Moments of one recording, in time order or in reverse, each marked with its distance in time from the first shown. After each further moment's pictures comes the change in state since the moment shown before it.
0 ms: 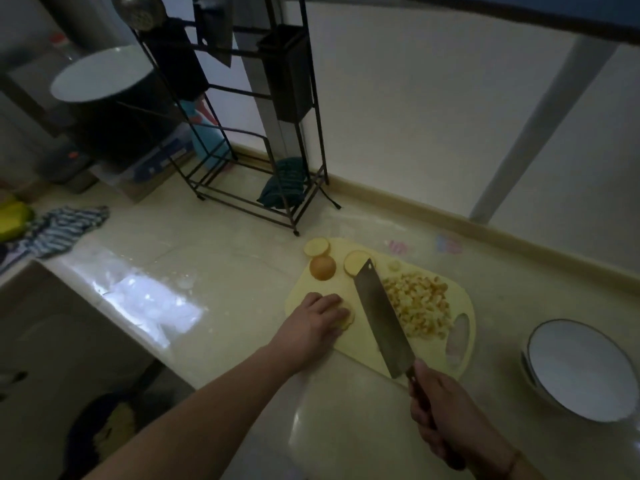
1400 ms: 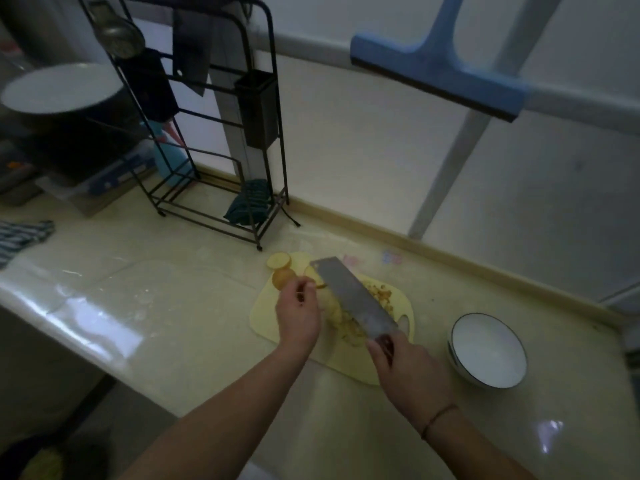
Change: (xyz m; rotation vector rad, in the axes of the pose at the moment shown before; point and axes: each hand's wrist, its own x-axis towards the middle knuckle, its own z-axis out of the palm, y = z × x) left_hand 0.048 0.095 -0.025 -0.874 0.613 -0.645; right_hand -0.021 -0.024 -0.009 -1.073 0.581 -0.425
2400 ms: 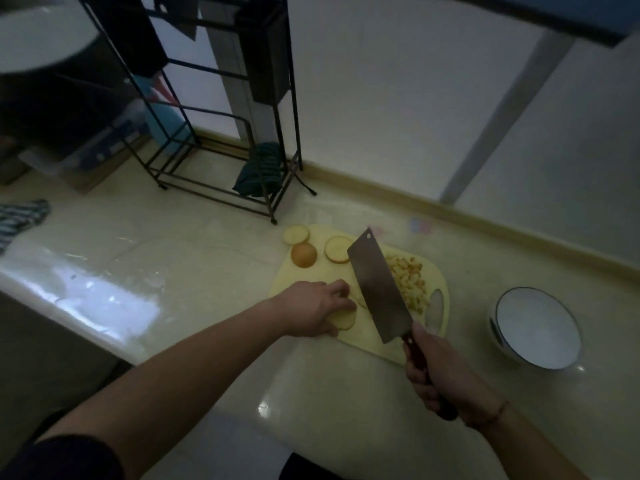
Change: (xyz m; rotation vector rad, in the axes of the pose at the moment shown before) left_hand 0.064 -0.036 -0.048 1.156 -1.161 0.766; right_hand 0.000 -0.014 0.005 1.069 -0.566 0.547
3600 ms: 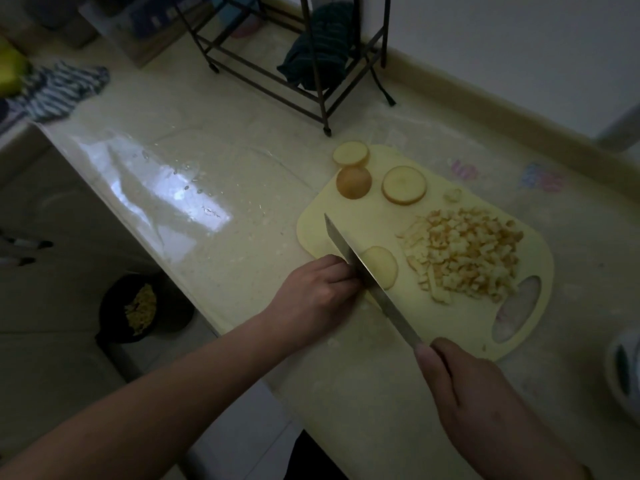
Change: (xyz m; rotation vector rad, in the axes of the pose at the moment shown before) left_hand -0.032 0.054 0.086 -0.114 0.787 -0.252; right_hand 0.039 0.036 -0.015 -0.940 -0.033 -0.587
